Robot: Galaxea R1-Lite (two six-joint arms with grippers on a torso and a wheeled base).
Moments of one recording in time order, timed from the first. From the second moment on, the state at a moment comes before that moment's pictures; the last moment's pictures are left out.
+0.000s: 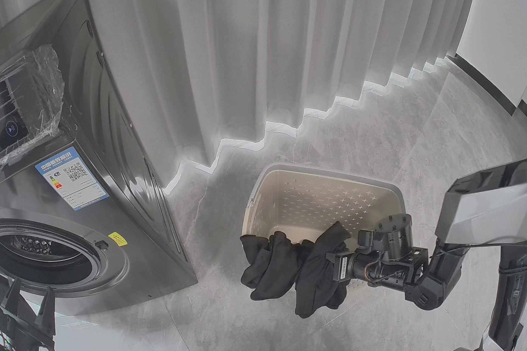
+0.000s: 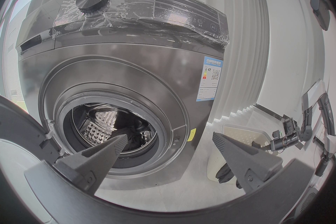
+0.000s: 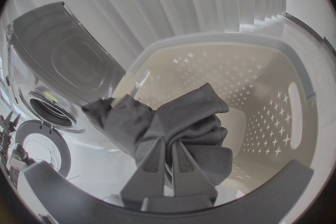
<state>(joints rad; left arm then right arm) -0.08 0.09 -0.02 -0.07 0.19 -0.15 0.56 2.25 -0.47 -1.23 0.02 0.37</state>
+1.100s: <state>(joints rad) -0.08 0.09 -0.02 -0.07 0.19 -0.17 0.71 1.49 -0.34 -1.25 0.19 0.34</state>
